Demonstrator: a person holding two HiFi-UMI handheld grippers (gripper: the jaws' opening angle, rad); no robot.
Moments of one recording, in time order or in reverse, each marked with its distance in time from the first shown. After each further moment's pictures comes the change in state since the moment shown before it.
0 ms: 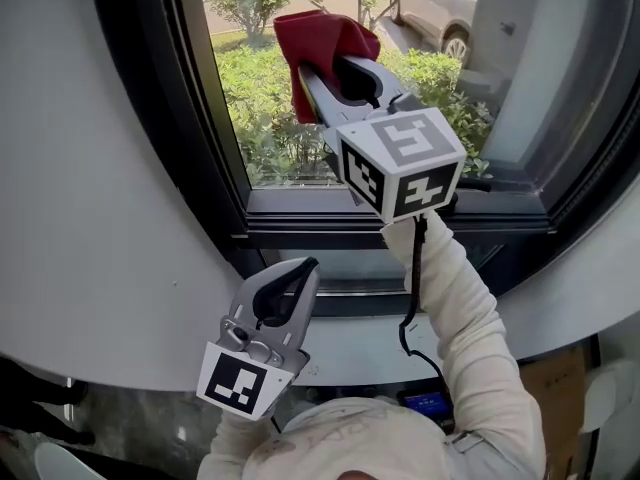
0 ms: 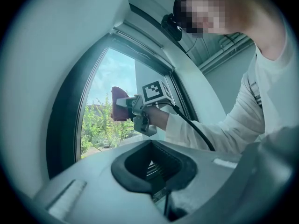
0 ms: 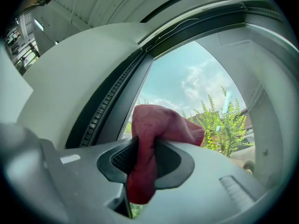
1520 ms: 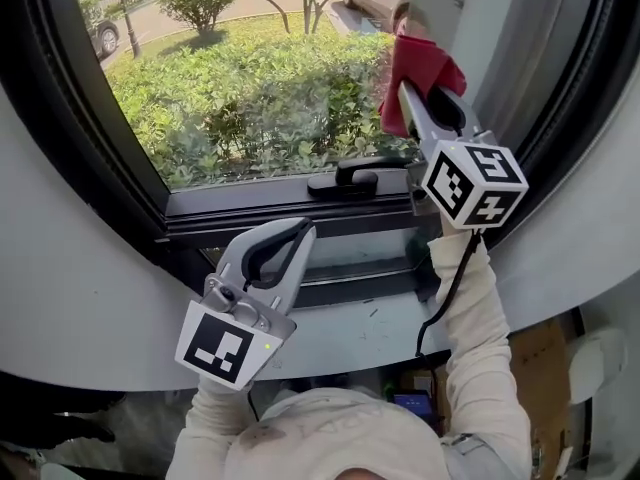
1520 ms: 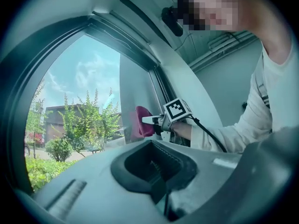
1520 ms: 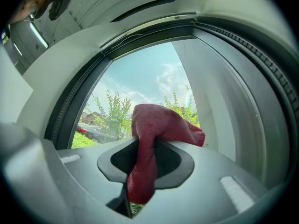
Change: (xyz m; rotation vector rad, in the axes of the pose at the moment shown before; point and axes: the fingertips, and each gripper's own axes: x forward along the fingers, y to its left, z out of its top) left arm 0.105 -0.081 0.011 0.042 -0.002 -0.188; right arm -0.195 -0.204 -0.057 0.075 0.095 -0.373
